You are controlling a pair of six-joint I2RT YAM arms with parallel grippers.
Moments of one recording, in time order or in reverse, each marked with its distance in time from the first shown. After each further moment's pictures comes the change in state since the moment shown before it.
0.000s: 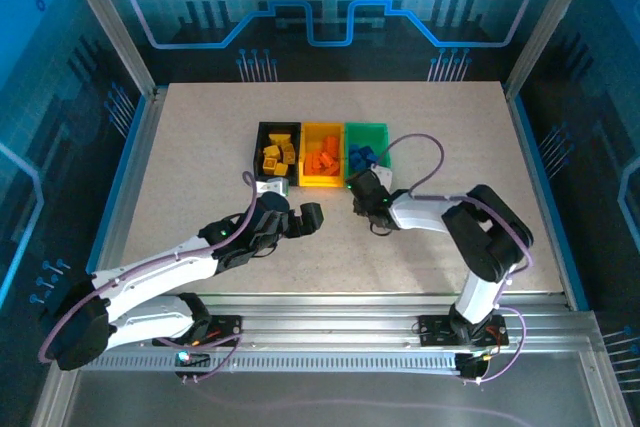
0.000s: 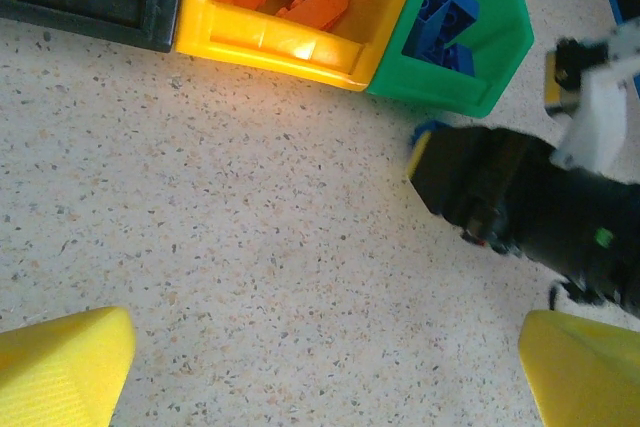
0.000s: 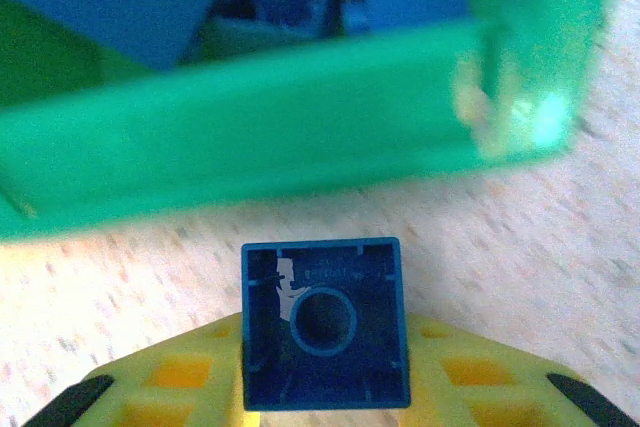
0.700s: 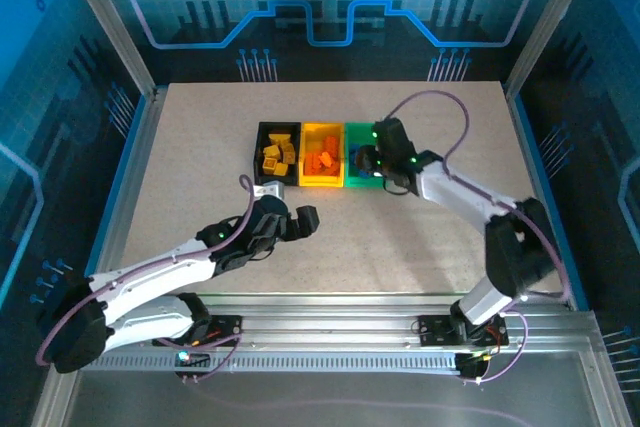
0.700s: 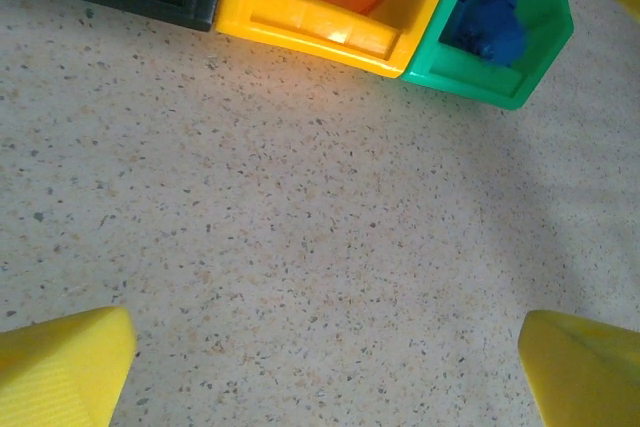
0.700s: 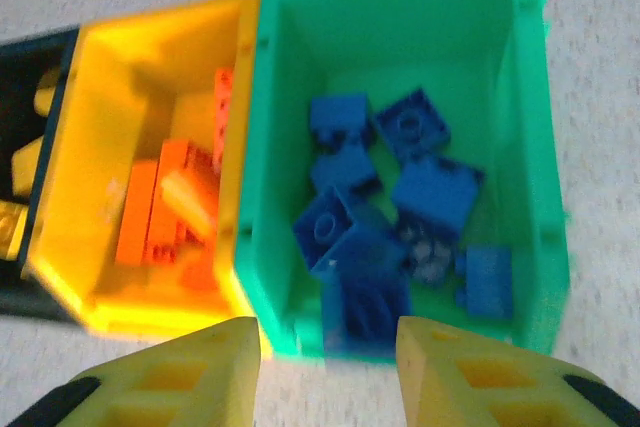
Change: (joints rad) left arm 0.000 -0.032 -0.021 -0.049 -0.022 -0.018; right arm -0.187 -0.062 0.357 -0.201 -0.275 -0.225
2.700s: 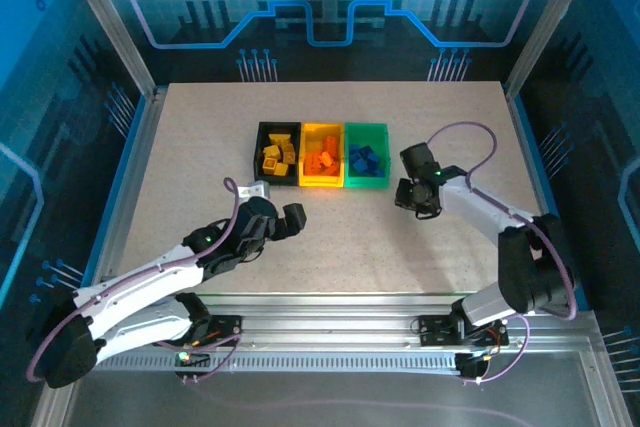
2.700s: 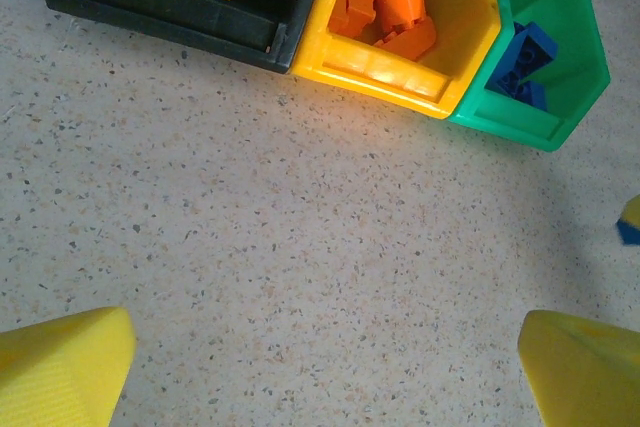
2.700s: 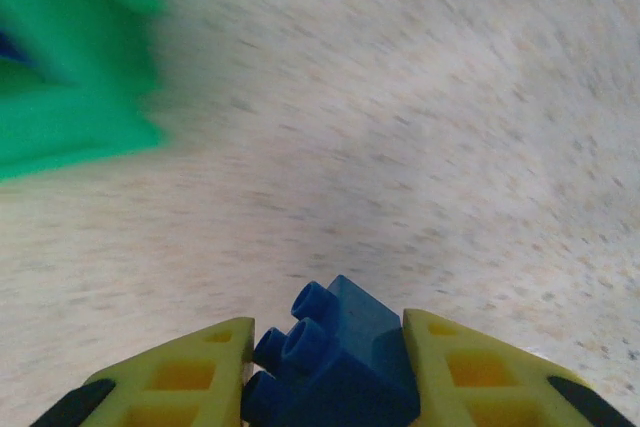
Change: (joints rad) left arm 0.040 -0.092 -0.027 -0.067 -0.063 -0.001; right arm -0.109 -0.178 -0.217 -0.297 0.009 0.044
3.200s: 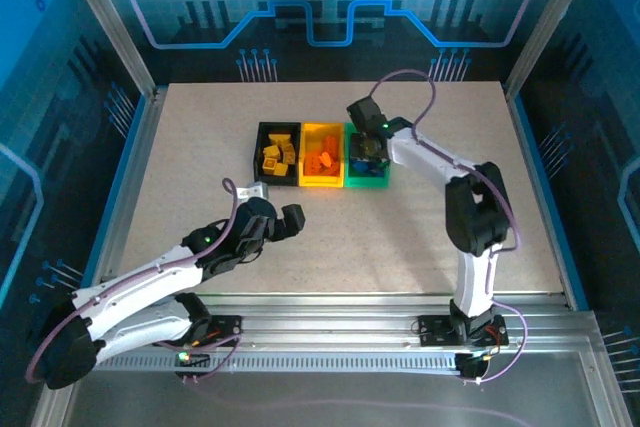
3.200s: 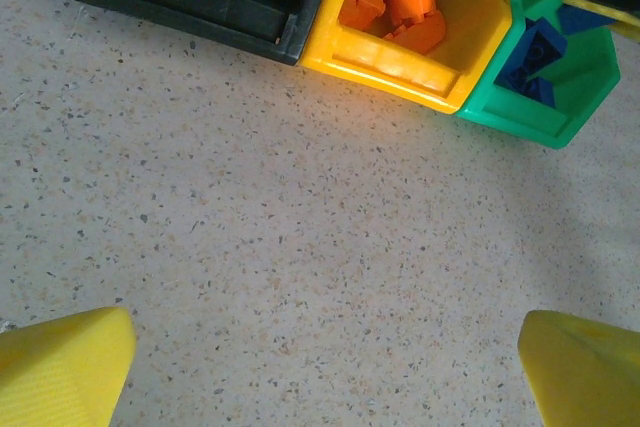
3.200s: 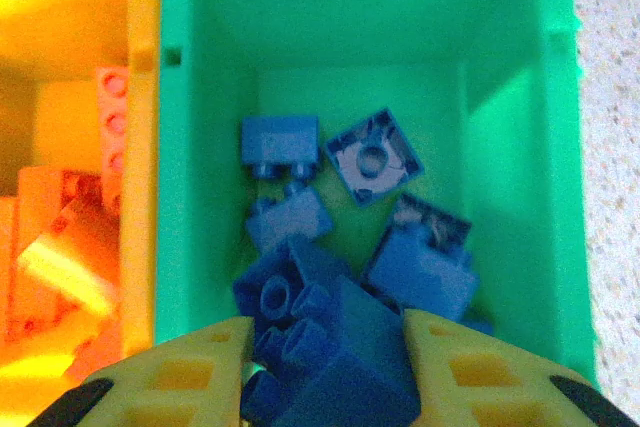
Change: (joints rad) left arm 0.003 -0.008 0.000 -0.020 0.006 -0.018; right arm 0.125 0.510 0.638 -0.052 0.108 -0.092
